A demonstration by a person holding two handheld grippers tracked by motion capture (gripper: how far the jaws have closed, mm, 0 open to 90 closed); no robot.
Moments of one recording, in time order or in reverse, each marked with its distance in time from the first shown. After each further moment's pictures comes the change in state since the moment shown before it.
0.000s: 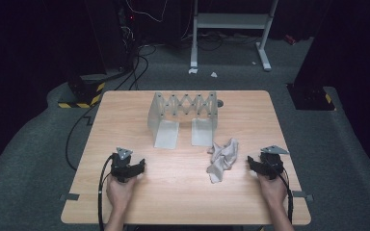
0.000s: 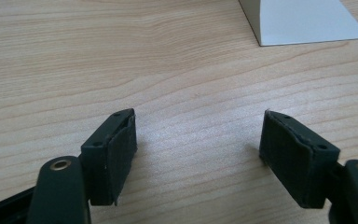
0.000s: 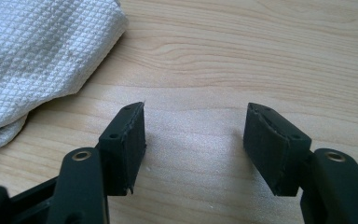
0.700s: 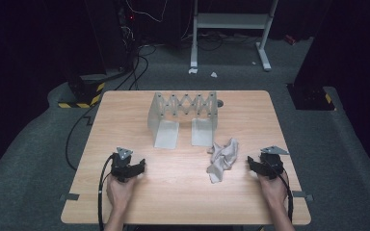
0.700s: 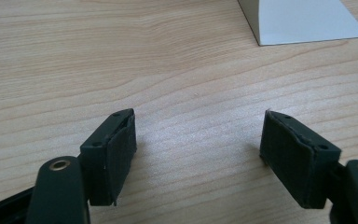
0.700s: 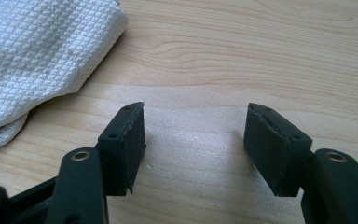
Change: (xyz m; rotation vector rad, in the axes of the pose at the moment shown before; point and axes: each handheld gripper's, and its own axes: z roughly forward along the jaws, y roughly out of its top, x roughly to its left) left arm -0.001 0.000 0.000 0.003 0.000 0.008; right arm 0.001 -0.001 -0.001 0.000 -0.008 0.003
